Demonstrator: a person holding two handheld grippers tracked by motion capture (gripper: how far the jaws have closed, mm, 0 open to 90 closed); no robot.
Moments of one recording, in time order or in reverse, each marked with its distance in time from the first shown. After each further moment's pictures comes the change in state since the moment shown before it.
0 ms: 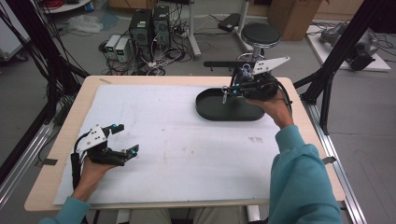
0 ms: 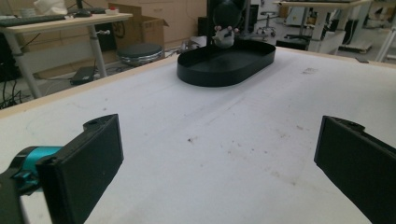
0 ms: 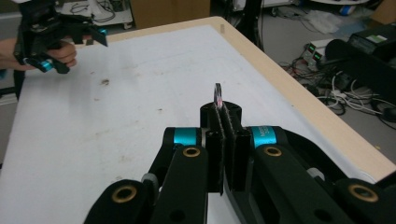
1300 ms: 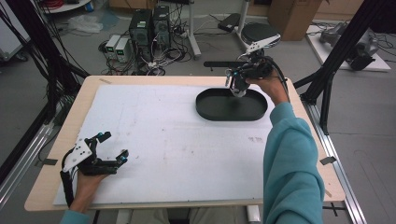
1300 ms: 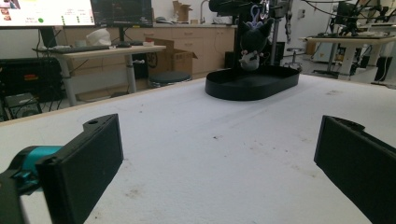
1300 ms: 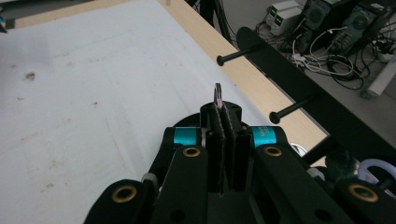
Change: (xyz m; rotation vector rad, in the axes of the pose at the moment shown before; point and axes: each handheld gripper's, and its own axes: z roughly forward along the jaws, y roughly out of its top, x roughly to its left) left arm -0.004 -0.031 -0.028 -0.162 0.113 -0.013; right arm -0.058 0.027 0.017 0.157 -0.142 0.052
